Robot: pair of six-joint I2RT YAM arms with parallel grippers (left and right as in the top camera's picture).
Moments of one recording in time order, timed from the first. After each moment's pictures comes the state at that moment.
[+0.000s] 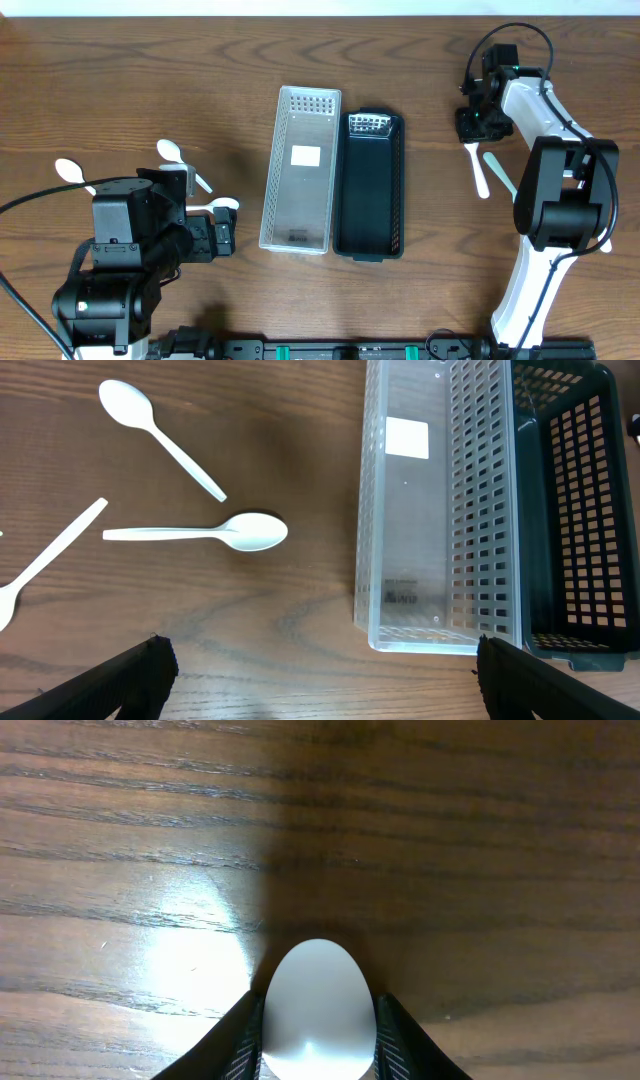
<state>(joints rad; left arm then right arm) -0.01 0.82 1.03 -1.14 0.19 -0.09 -0.04 2.23 1.66 -0.89 0.00 -0.10</state>
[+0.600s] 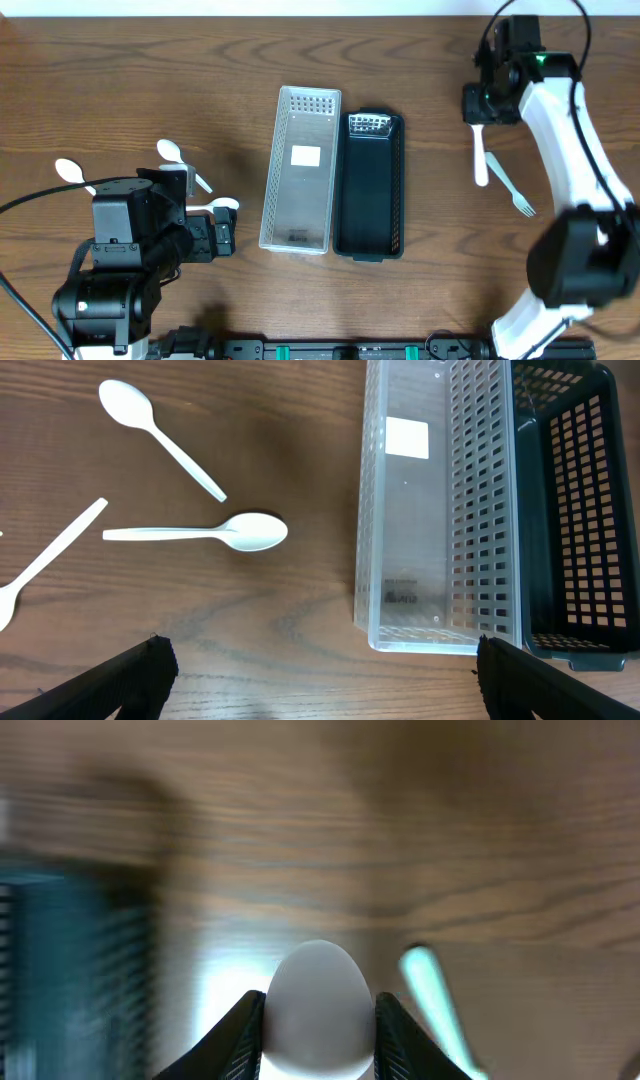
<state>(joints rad) -0.01 0.82 1.03 -1.14 0.19 -0.09 0.07 1.83 1.66 -1.03 -0.01 0.06</state>
